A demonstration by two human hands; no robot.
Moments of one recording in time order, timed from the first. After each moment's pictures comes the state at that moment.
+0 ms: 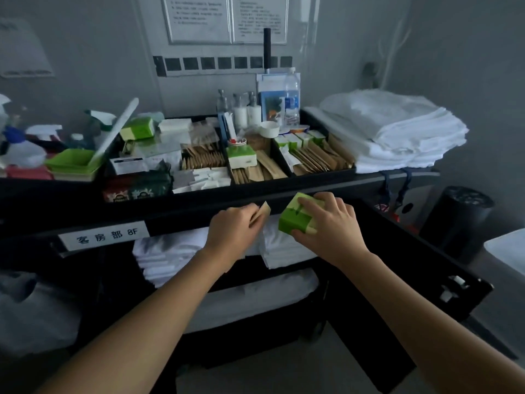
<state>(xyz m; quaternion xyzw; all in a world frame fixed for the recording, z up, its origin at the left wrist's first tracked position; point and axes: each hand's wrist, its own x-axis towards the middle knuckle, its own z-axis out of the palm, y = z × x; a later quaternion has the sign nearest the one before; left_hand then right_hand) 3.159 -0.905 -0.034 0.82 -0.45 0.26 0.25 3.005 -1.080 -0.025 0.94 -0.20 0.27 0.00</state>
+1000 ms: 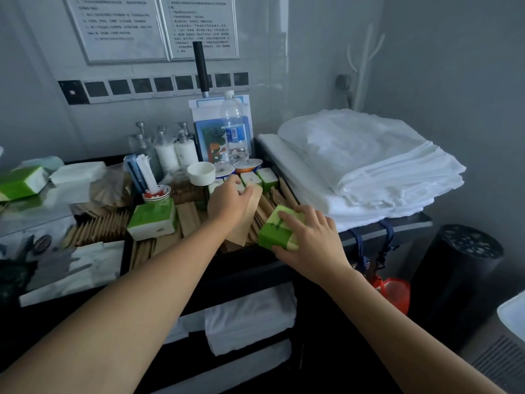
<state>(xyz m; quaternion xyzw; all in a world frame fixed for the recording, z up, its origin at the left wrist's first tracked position) 3.311 -1.258 0.019 0.88 -0.29 0.10 0.36 3.110 -1.346 -0.016 0.94 -0.18 0.28 -0.02</state>
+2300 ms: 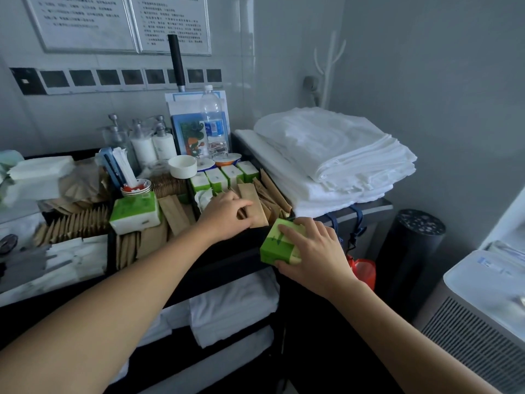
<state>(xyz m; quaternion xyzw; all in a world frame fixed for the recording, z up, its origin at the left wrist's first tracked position) 3.293 -1.223 -0.011 0.82 -0.53 0.04 0.20 3.047 -1.305 -0.027 0.95 -0.24 0.21 0.00</state>
